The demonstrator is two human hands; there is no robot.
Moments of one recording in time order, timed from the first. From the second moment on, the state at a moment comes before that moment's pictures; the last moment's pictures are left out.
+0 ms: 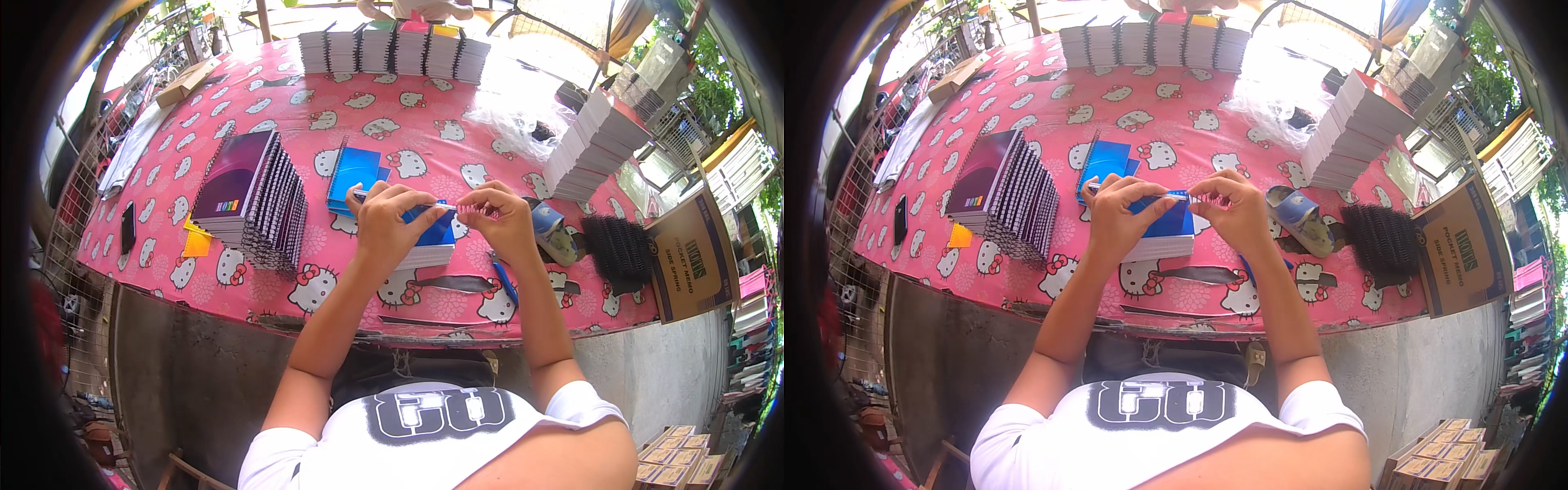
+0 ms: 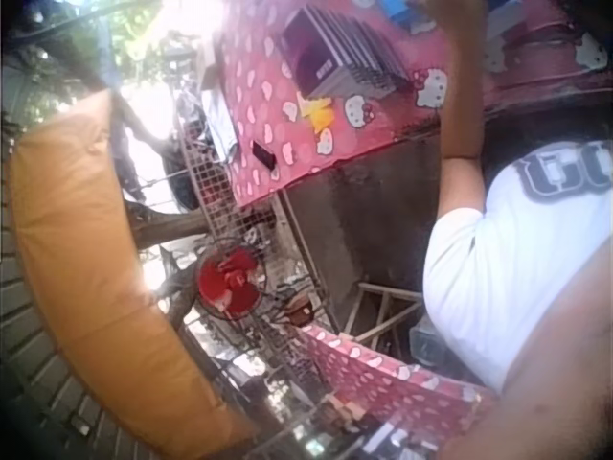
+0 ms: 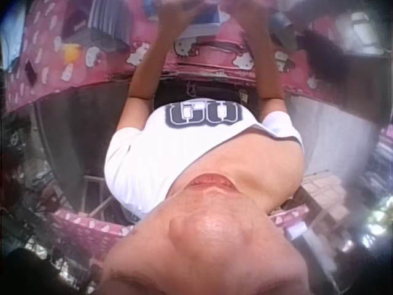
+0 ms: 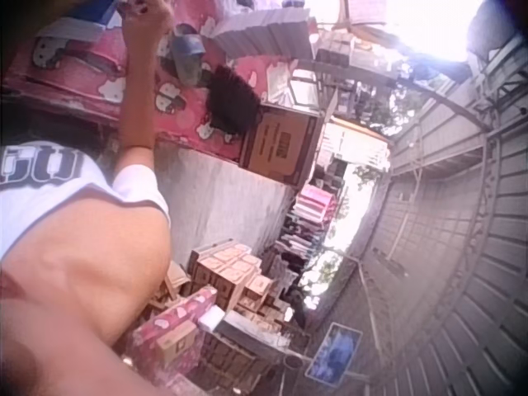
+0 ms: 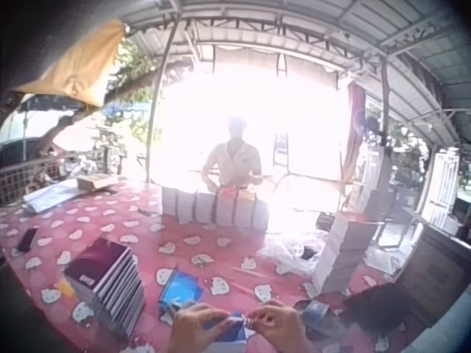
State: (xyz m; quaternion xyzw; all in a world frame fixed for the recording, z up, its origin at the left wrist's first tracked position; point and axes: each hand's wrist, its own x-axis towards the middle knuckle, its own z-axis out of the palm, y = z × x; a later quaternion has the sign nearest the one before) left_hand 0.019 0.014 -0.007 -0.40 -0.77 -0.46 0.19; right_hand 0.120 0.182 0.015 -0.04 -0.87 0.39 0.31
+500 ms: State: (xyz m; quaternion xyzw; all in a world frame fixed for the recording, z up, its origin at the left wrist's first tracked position) left_hand 0.021 0.015 -0.010 -0.38 -0.78 -0.46 0.18; right_hand 0.118 0.169 0.029 0.01 -0.92 0.29 0.24
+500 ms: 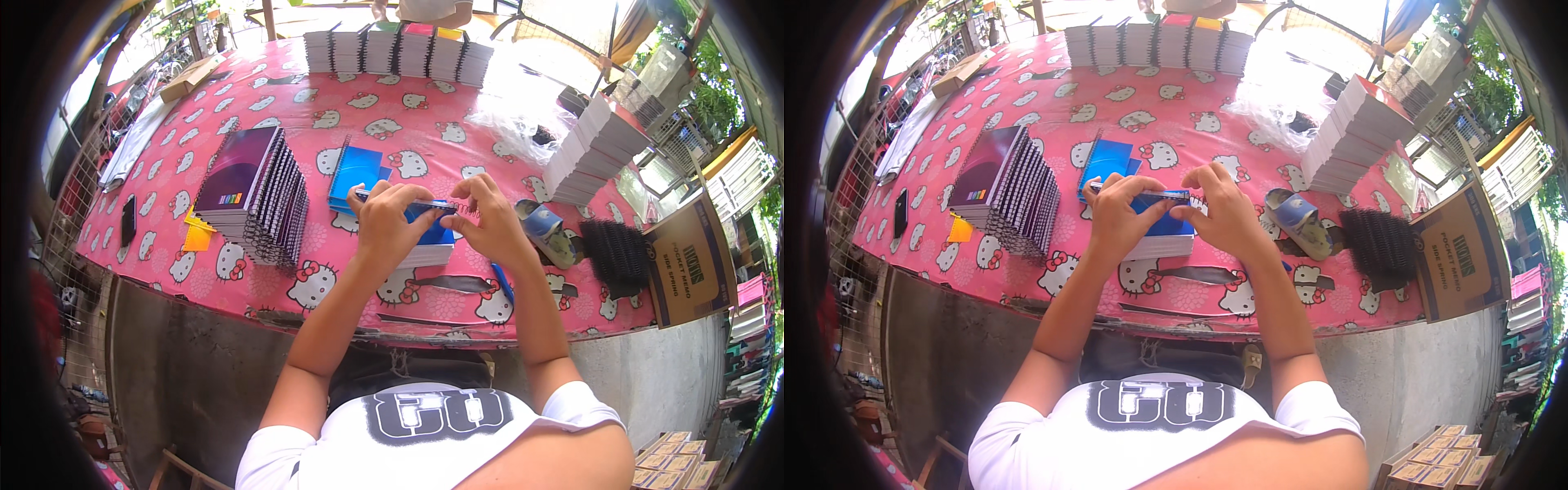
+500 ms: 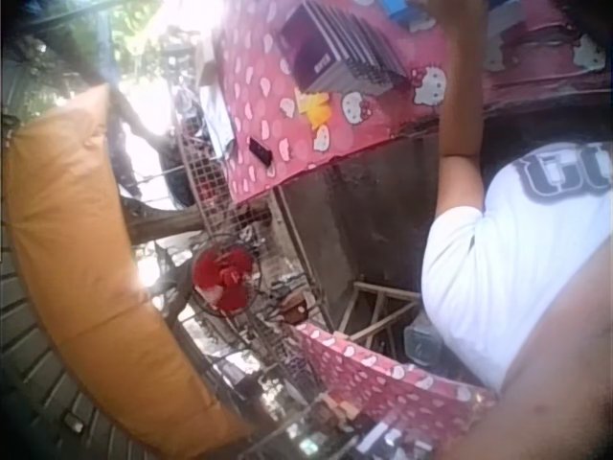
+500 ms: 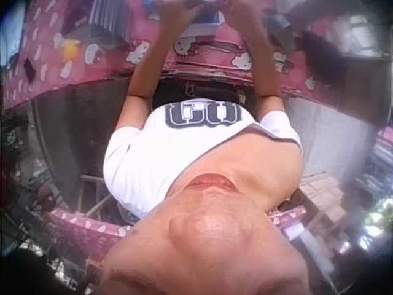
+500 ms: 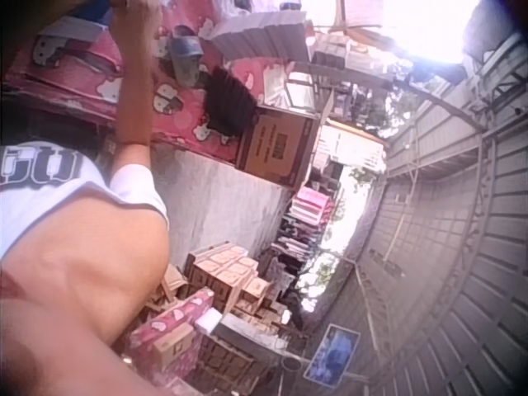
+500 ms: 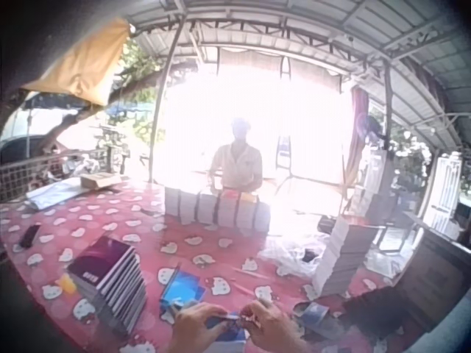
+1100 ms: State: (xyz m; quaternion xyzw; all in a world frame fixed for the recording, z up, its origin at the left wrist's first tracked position) left_hand 0.001 0.001 -0.017 -0.43 -0.73 -0.49 0.22; right_hand 0.222 0.314 -0.032 -0.39 -0.92 0.03 0.10
